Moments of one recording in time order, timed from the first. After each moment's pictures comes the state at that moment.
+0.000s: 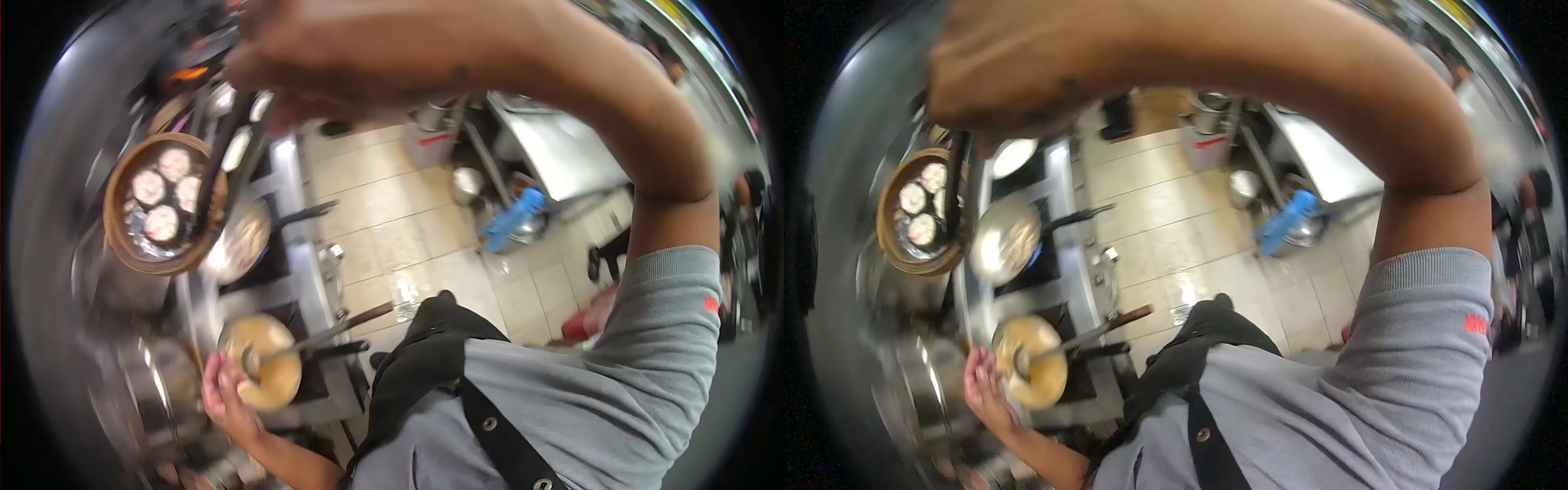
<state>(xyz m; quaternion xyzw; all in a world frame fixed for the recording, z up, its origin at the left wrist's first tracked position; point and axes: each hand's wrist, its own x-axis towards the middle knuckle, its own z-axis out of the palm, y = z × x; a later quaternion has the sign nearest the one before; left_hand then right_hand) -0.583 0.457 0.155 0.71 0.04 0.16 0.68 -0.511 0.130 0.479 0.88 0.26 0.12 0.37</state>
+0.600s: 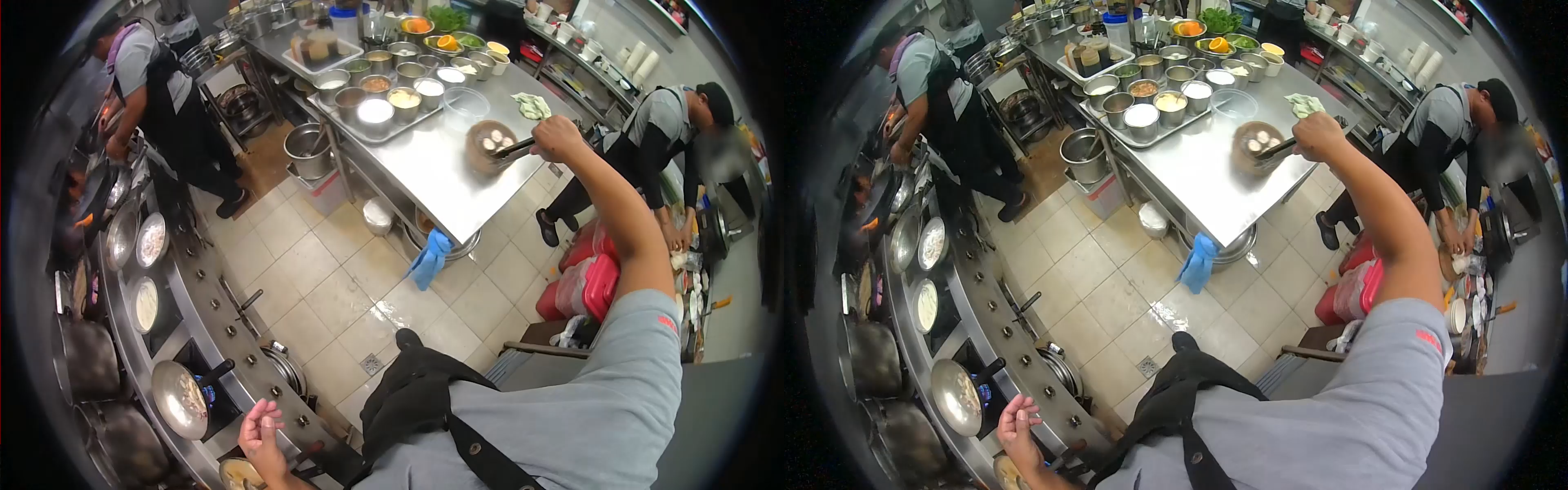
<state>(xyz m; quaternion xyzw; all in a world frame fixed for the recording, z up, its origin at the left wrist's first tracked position) -0.467 0.145 0.134 0.76 -0.06 -0.14 0.64 -0.591 -0.550 0.218 0.93 -0.19 -0.11 0.30</state>
